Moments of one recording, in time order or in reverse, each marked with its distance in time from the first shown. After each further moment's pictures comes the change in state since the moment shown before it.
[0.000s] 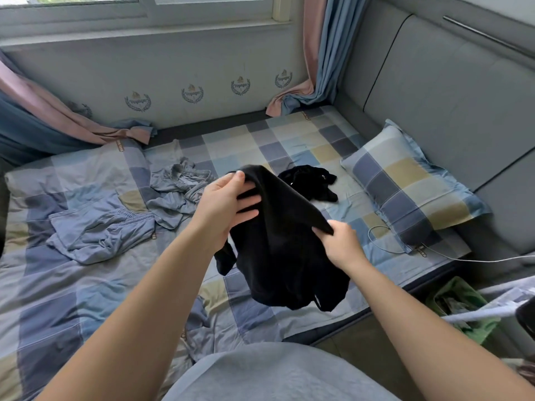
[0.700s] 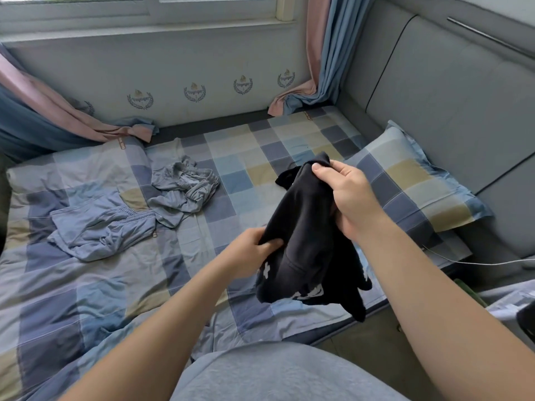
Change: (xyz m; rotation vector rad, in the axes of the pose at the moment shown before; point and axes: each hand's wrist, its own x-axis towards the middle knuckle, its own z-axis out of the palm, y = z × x) left_hand 0.008 -0.083 -0.009 0.735 -0.355 0.052; right_hand -0.010 -0.105 -0.048 0.906 -0.137 -0.085
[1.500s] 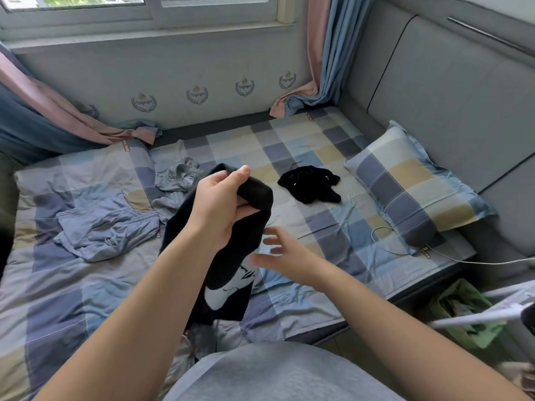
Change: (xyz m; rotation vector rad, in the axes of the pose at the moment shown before) left_hand -0.036 0.090 -0.047 -0.813 0.455 -0.003; right_hand -0.035 0.099 0.023 -0.577 -0.464 0.293
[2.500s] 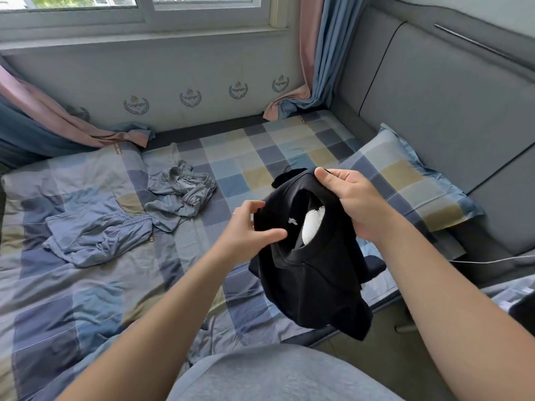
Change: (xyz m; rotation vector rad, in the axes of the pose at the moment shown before) left_hand 0.022 -0.073 -0.008 0.751 -0.254 0.094; right_hand -0.046 -0.067 -0.098 0.372 0.265 -0.288
